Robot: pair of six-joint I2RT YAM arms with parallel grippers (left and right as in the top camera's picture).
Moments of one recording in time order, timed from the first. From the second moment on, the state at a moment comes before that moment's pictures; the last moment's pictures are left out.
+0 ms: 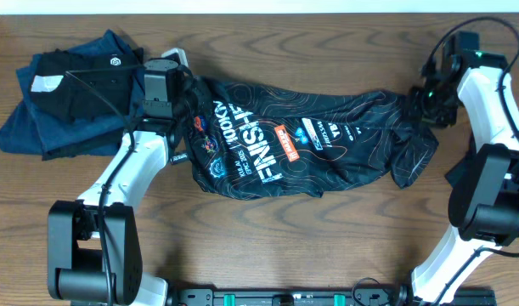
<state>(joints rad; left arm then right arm) -0.11 1.67 1.02 -0.04 0.19 -0.51 -0.16 2.01 1.62 -1.13 -0.12 0.05</state>
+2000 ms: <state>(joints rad) -0.11 1.67 1.02 -0.11 0.19 -0.51 -0.15 1.96 1.40 -0.86 0.01 0.03</state>
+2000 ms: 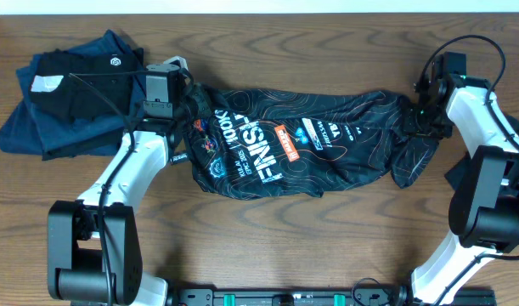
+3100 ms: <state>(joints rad) -0.11 1.67 1.02 -0.11 0.19 -0.51 -0.15 1.96 1.32 -0.73 -0.03 0.03</state>
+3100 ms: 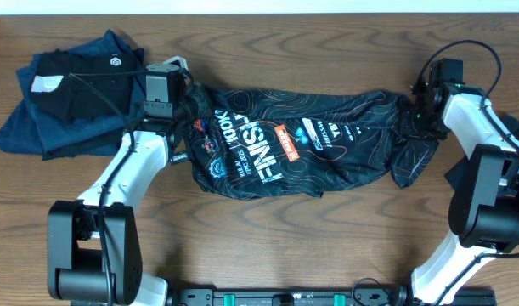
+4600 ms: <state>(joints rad) -0.02 0.81 1.13 -0.44 0.31 -0.45 -0.21 1.17 1.69 -1.15 0.22 -0.01</state>
